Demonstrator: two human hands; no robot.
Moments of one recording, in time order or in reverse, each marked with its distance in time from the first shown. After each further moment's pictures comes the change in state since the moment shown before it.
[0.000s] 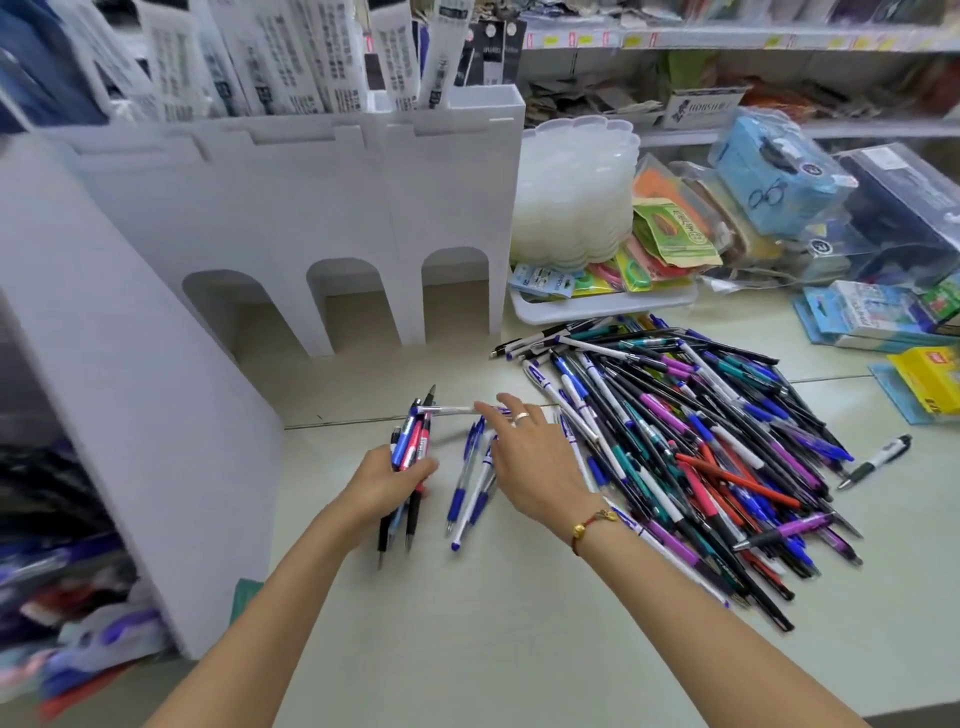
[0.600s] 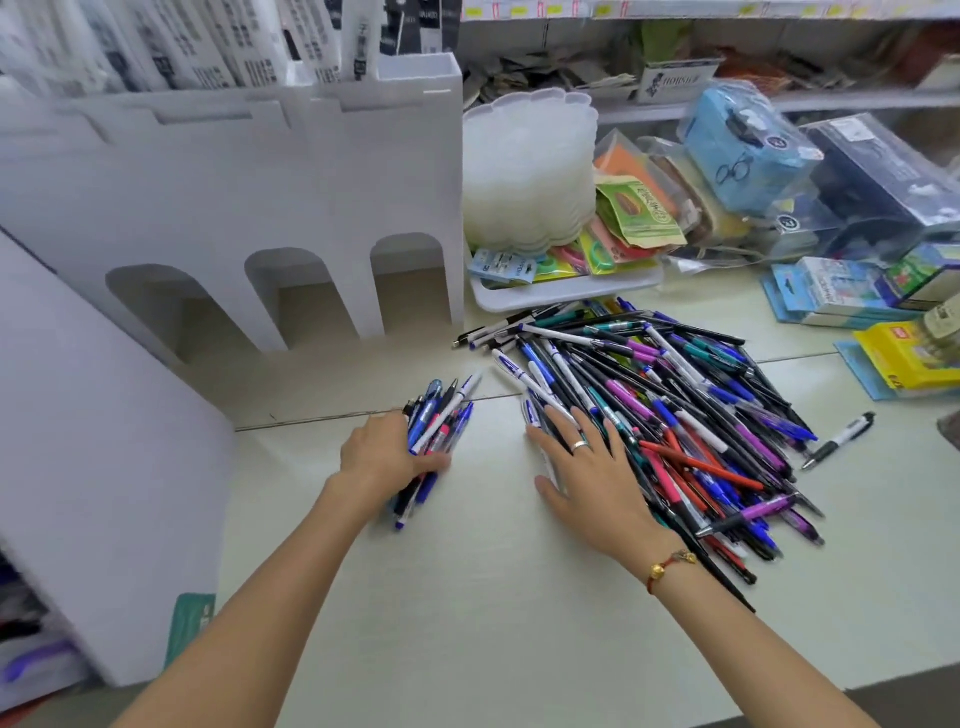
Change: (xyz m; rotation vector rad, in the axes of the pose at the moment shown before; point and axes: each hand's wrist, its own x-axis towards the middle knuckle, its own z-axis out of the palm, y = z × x) left_hand 0.026 0.034 0.033 0.788 0.117 0.144; right_hand -0.057 0.081 -0.009 -0.131 -0.086 0.079
